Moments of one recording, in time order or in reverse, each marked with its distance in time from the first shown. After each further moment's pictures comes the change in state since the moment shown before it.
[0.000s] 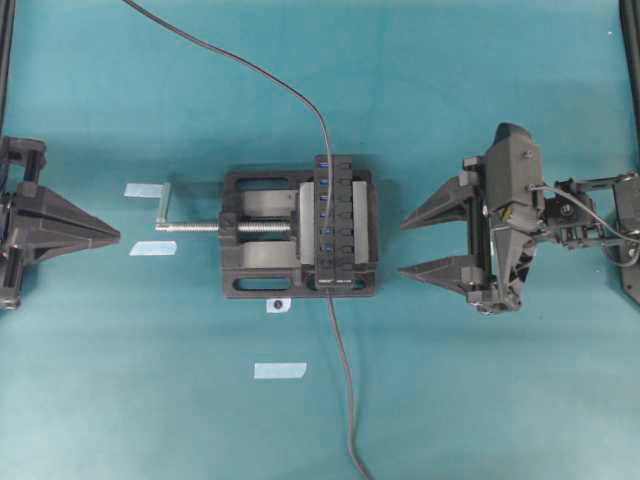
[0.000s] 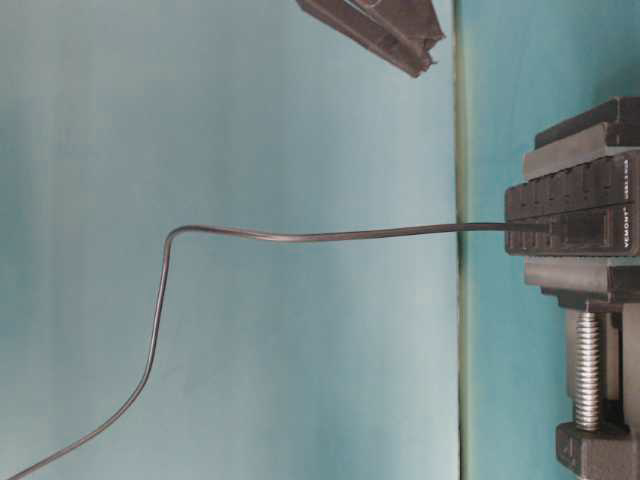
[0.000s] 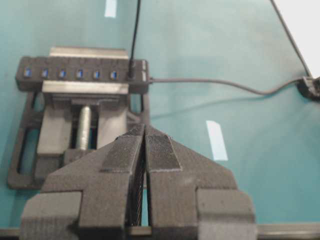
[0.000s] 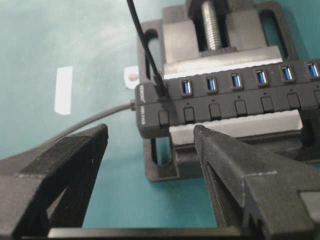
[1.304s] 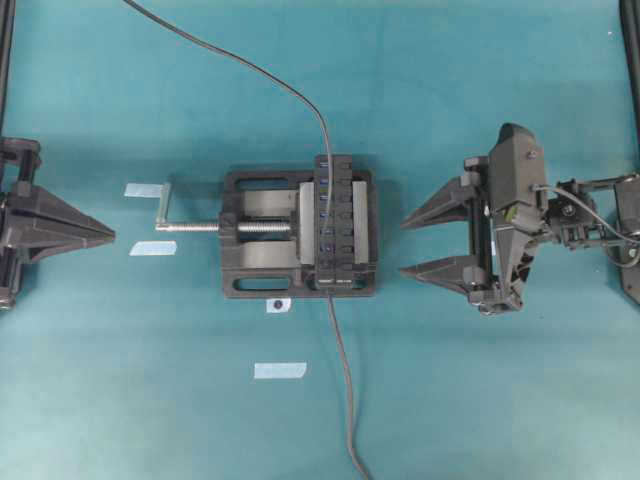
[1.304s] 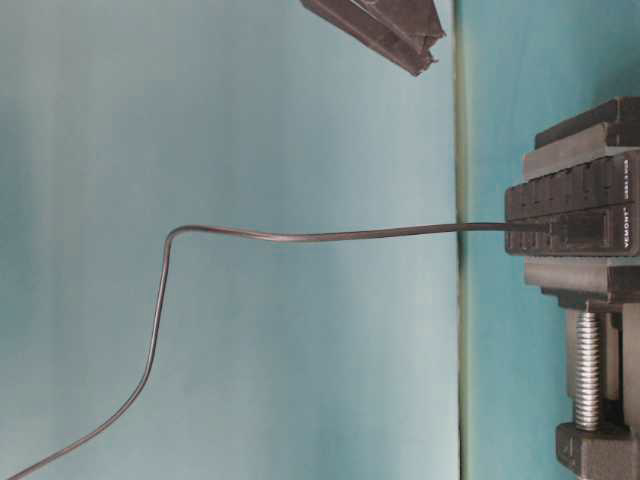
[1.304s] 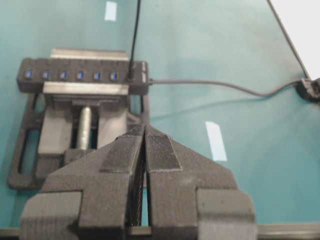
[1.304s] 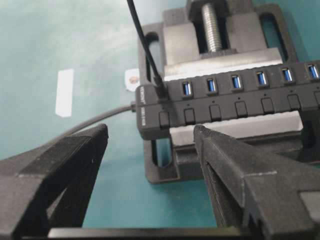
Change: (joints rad) left arm 0.000 -0.032 0.015 0.000 0.005 0.000; right arm 0.000 0.000 0.012 0.000 -0.025 0.002
